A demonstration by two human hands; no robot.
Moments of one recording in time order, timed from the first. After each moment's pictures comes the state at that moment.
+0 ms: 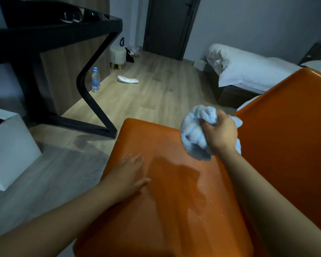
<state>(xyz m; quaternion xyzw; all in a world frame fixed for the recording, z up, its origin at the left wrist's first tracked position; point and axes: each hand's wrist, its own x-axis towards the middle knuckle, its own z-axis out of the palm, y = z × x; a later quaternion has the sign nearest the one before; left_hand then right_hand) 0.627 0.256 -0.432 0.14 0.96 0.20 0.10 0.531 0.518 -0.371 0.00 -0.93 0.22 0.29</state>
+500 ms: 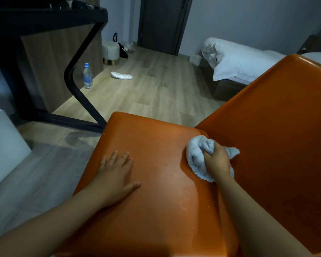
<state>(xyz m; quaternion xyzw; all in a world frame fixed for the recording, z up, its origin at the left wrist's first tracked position) 0.631 0.278 -0.466 0.13 0.98 0.07 0.11 0.564 0.591 -0.472 -0.15 -0.92 0.35 0.13</state>
